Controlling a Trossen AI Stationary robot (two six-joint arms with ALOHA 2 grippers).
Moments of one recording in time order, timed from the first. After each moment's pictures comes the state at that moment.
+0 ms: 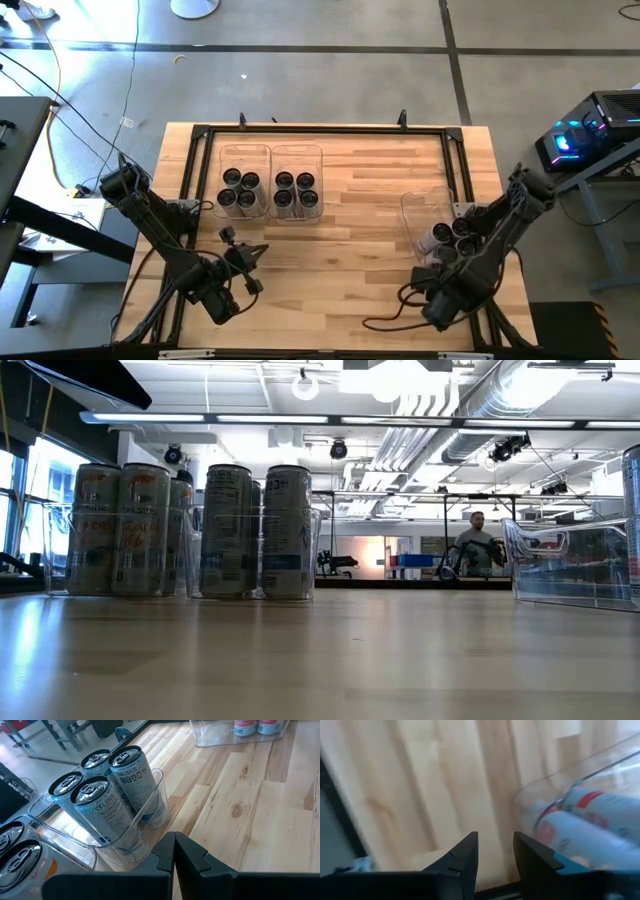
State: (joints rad) left arm -0.86 1.55 1.07 -0.97 -1.11 -1.15; right arm 0.89 1.56 1.26 -1.29 0.09 1.09
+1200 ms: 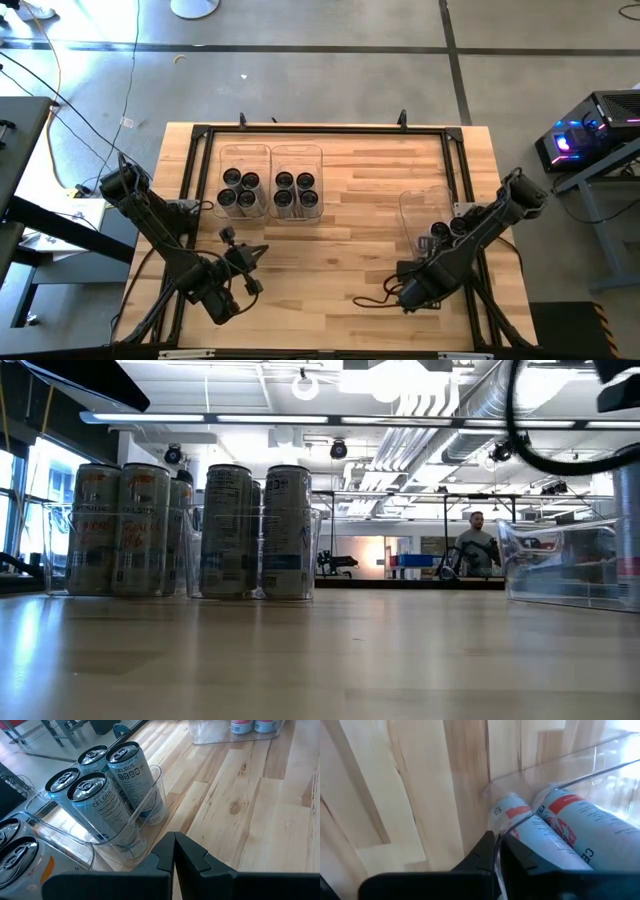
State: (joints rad) left arm -0.86 1.55 1.07 -0.97 -1.09 -1.15; right arm 0.71 1.66 1.26 -1.37 0.02 0.79
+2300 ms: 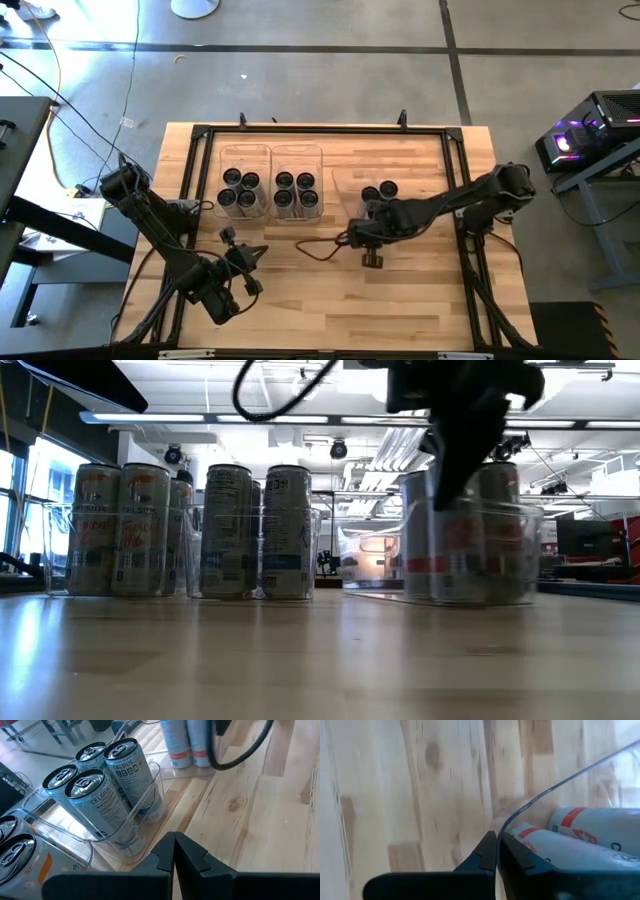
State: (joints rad) left arm -0.86 1.55 1.07 -0.97 -1.08 -1.16; right arm 0.25 1.67 1.26 -0.86 0.17 0.31
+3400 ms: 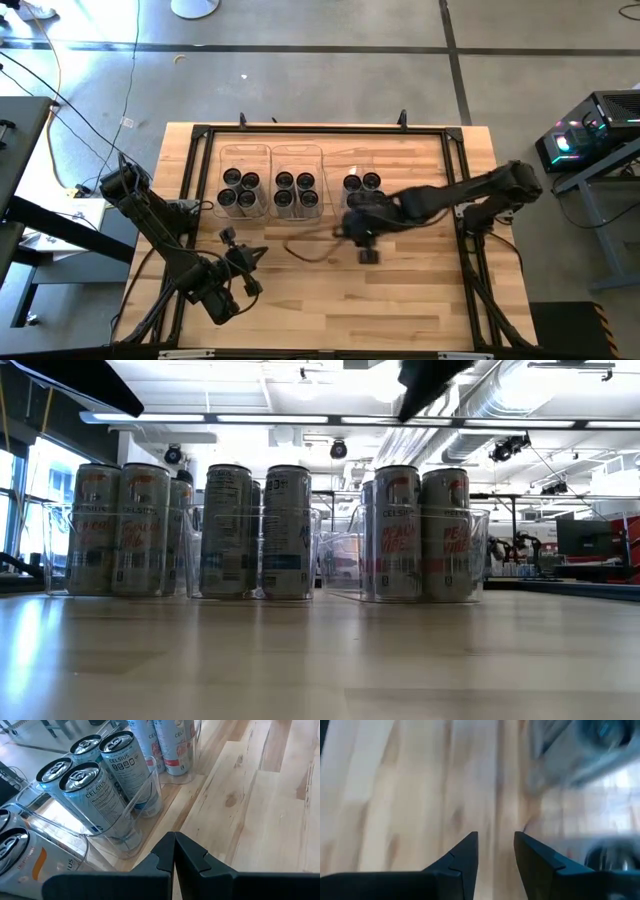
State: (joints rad) left arm -0.86 1.55 1.07 -0.97 -1.05 -1.16; right arm 0.25 1.60 1.43 -0.85 0.15 0.14
